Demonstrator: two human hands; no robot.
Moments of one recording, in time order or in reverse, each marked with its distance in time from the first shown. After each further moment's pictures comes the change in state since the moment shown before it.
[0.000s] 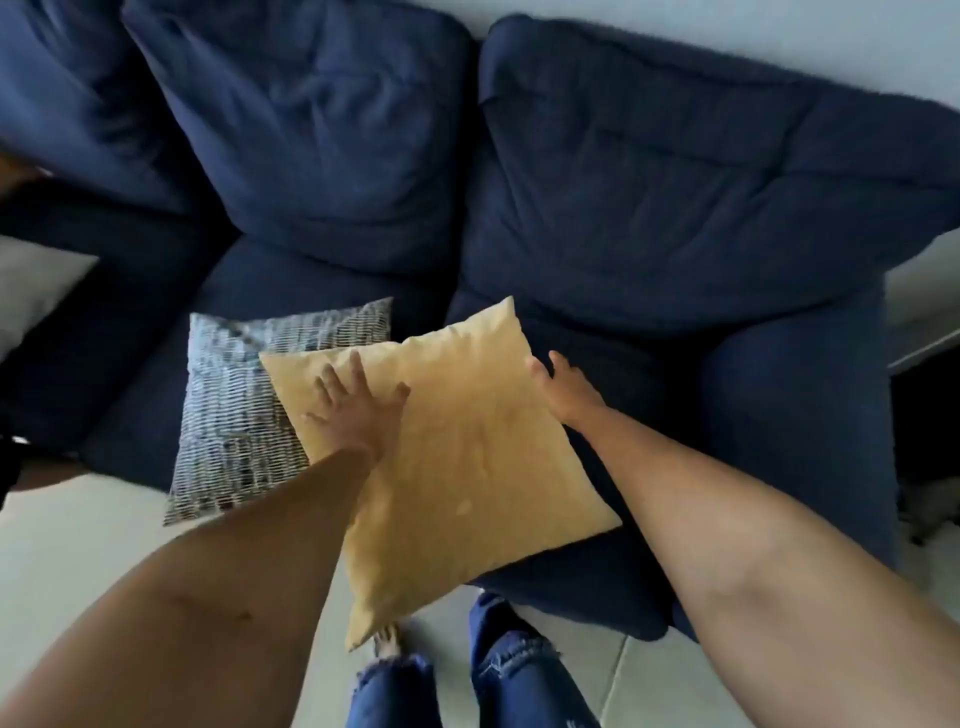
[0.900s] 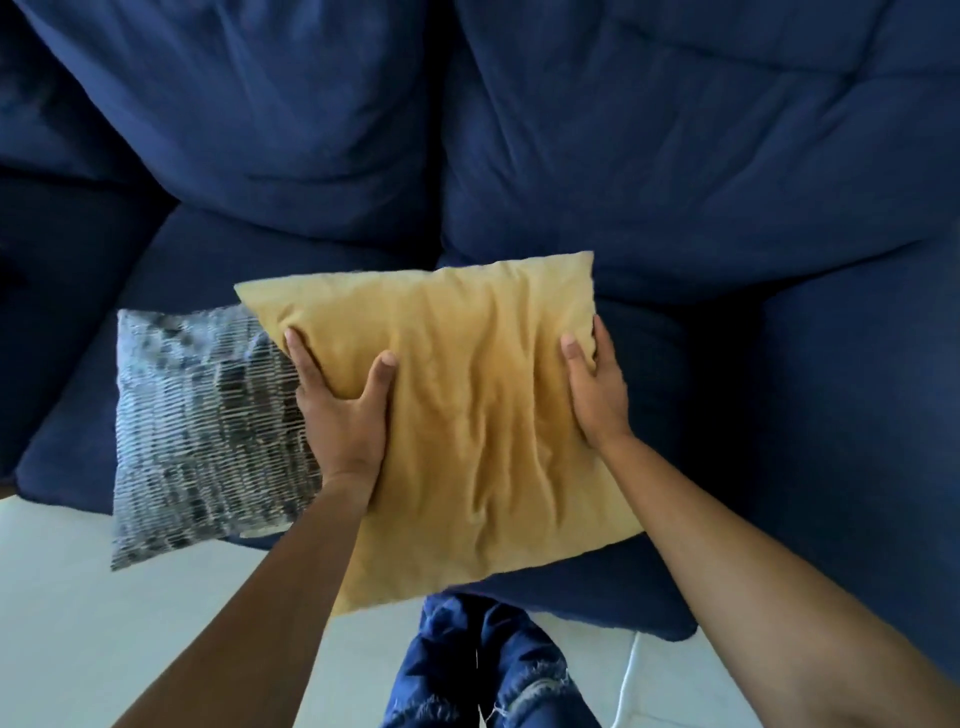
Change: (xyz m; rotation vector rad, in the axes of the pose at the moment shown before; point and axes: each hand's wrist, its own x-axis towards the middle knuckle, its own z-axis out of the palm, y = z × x) left_hand 0.018 0.023 0.025 -0.723 0.266 0.048; right_hand 0.036 0.036 0.023 0.579 0.290 -0.122
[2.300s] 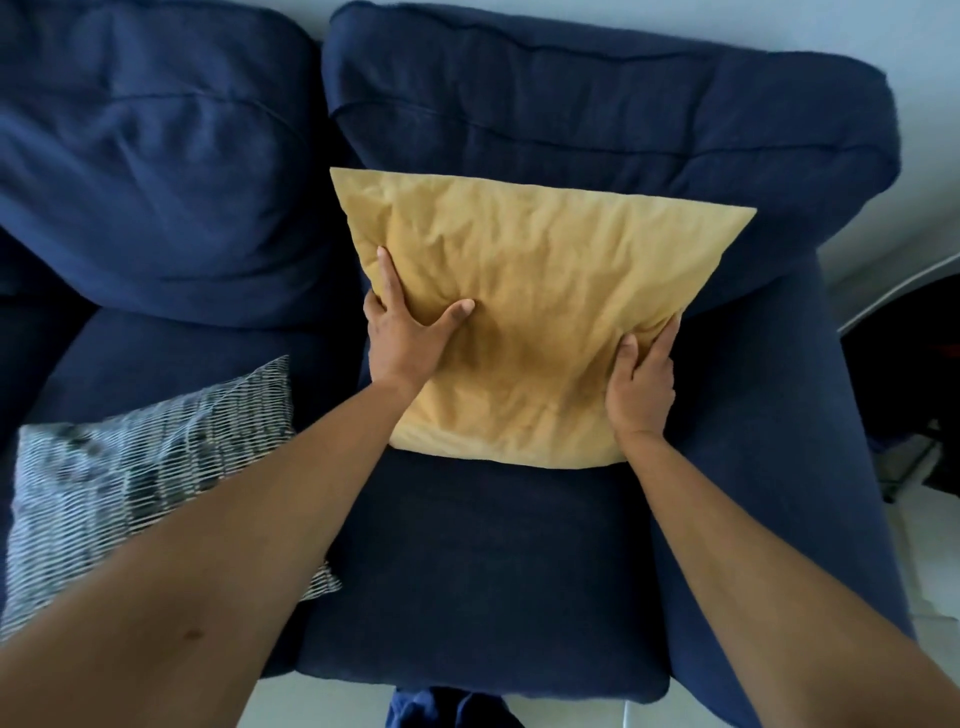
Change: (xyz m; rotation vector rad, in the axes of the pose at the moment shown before) left_hand 0.051 0.120 0.159 0.159 -0.421 0.237; right_hand 0.063 0.005 -0.118 -0.206 0.570 -0.076
